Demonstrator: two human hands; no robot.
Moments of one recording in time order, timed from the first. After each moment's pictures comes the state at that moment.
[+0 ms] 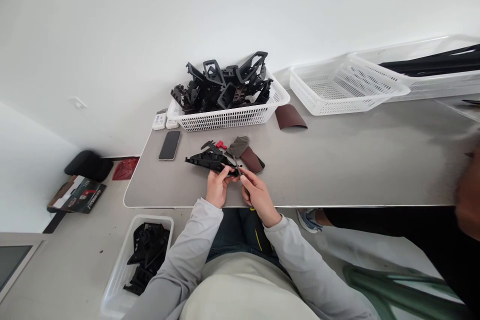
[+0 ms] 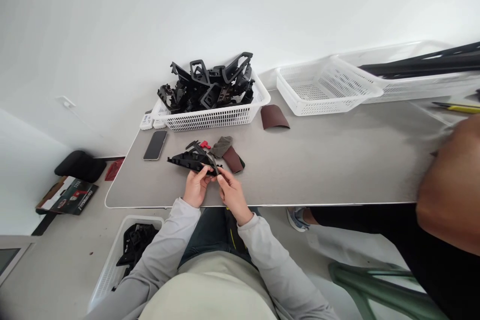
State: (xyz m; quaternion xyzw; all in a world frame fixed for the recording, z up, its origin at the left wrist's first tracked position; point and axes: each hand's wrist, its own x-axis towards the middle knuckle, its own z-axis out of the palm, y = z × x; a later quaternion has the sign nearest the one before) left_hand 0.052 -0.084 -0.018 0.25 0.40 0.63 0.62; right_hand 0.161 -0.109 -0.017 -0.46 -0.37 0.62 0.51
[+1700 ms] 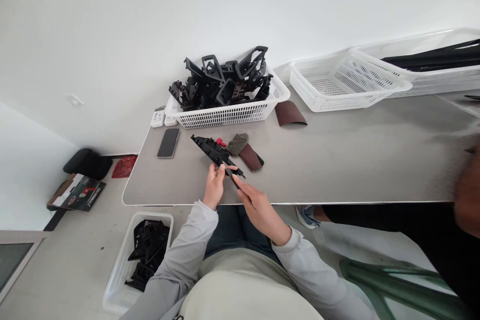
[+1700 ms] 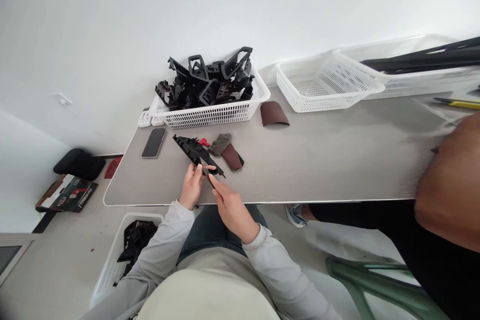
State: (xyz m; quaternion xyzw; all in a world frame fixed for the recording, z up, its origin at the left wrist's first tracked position) left_hand 0.040 -0.090 -0.026 0.40 0.43 0.59 0.56; right_hand 0.177 -0.144 -0.016 -0.46 -0.70 0.37 0.40
